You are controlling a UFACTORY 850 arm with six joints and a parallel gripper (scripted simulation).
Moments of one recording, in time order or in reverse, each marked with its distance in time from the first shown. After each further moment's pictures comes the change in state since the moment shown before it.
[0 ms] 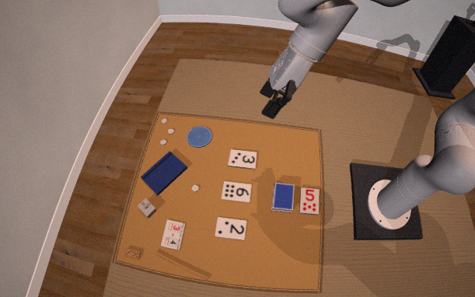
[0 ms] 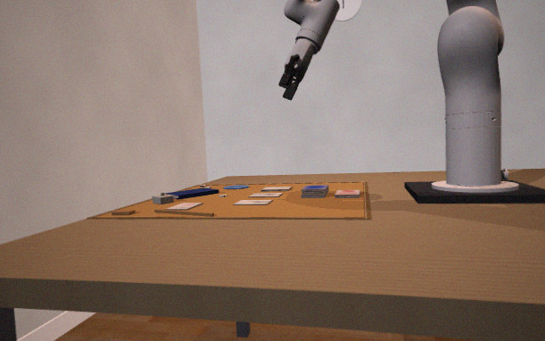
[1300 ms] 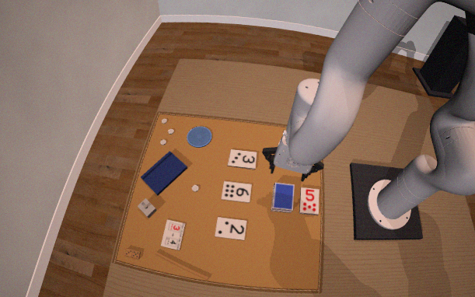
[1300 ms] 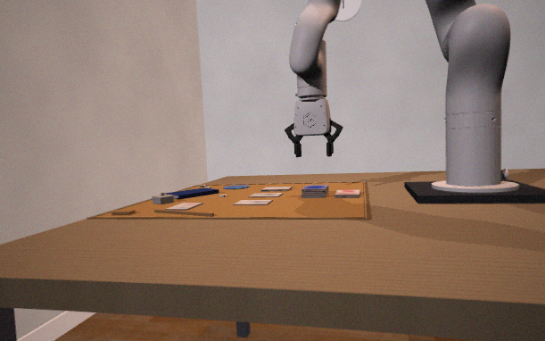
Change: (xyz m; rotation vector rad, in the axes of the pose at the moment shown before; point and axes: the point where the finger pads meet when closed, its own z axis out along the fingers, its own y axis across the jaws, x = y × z) arm 0.161 0.024 0.153 -0.076 0.533 -1.355
